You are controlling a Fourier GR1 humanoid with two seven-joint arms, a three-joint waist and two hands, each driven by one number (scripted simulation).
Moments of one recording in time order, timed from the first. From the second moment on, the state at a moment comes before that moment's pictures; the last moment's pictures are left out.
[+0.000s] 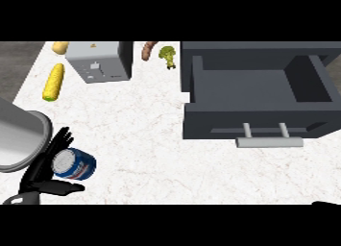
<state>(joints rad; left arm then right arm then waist) -0.23 0.29 0.32 -0.57 -0.16 -0.40 -0.69 0.16 -0.09 -0.29 -2.21 -0.14 0.11 0.25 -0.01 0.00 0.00</state>
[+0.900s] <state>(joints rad) -0.35 0.24 0.22 -0.46 -0.17 -0.45 -0.72 0.11 -0.11 -0.33 -2.24 -0.15 0.11 0.30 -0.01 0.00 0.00</state>
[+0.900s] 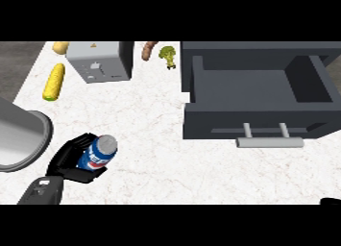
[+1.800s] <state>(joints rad) -0.65 0.03 0.35 -0.45 -0.01 -0.07 -0.58 0.10 -0.09 -0.30 -2.27 -0.09 0.08 0.32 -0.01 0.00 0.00</state>
